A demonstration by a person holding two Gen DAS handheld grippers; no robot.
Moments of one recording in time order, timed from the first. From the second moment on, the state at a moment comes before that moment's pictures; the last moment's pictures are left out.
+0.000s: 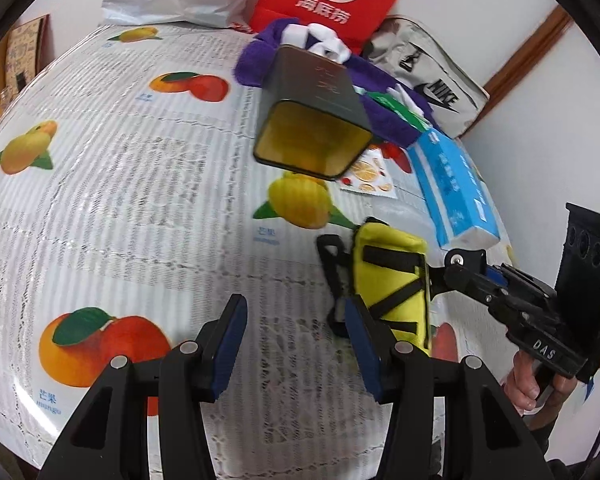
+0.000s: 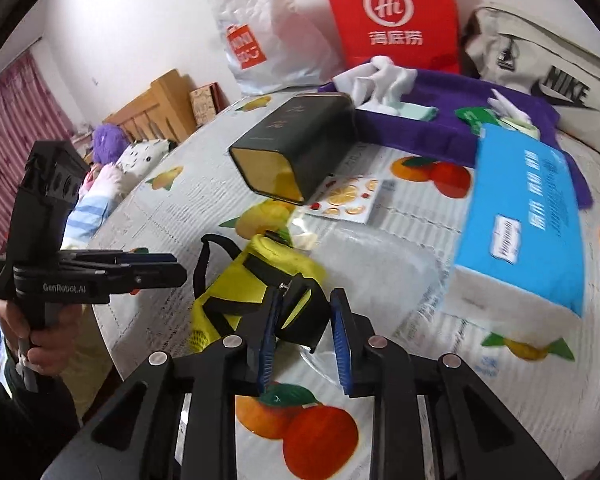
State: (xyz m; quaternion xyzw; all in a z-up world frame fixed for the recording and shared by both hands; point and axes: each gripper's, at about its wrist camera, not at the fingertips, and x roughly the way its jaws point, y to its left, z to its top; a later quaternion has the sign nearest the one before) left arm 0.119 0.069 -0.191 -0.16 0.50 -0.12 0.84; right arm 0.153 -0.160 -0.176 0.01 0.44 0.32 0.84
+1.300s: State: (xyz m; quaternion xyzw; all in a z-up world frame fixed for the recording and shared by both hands) left arm 0.126 0.003 -0.183 -0.08 0.48 -0.10 0.87; right arm 0.128 -0.261 -0.192 0.08 0.46 0.20 0.86
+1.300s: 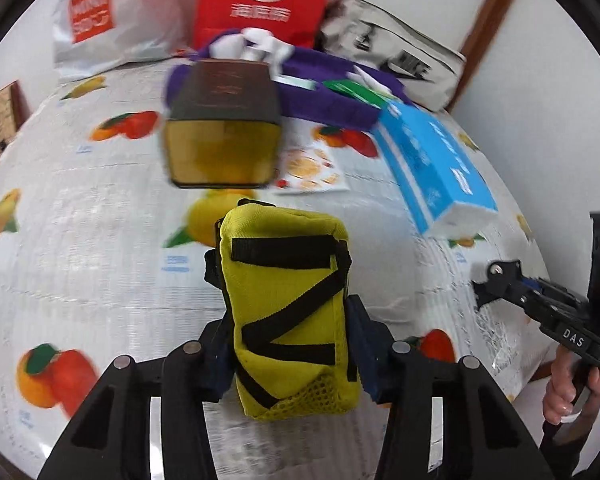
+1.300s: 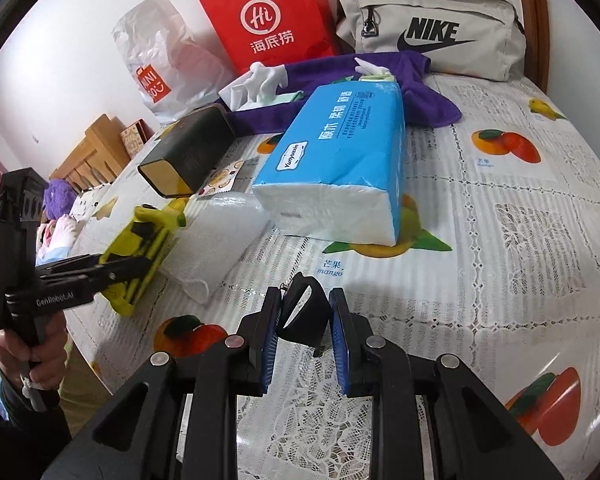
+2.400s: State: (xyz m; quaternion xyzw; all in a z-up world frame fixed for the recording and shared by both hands) left arm 0.223 0.046 -0.089 -0.10 0.43 -0.08 0.89; right arm 0.248 -0.239 -0.078 0.04 0.39 0.21 0.89
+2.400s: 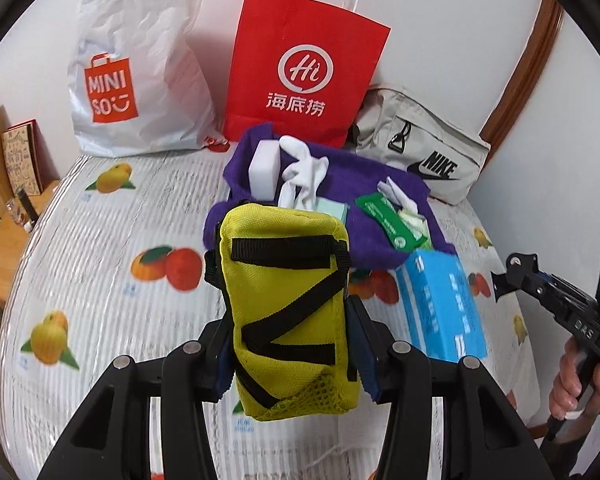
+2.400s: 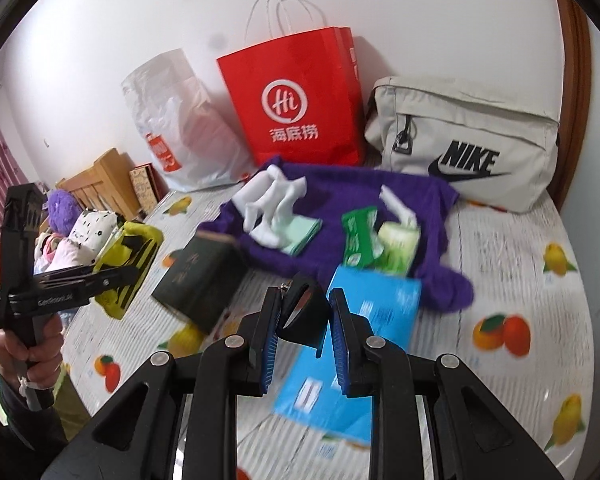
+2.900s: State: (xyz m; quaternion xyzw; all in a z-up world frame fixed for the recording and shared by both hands) left arm 0.305 0.037 -0.095 -0.10 0.45 -0.09 0.88; right arm 0.365 -0.254 -0.097 0.01 0.42 0.18 0.89
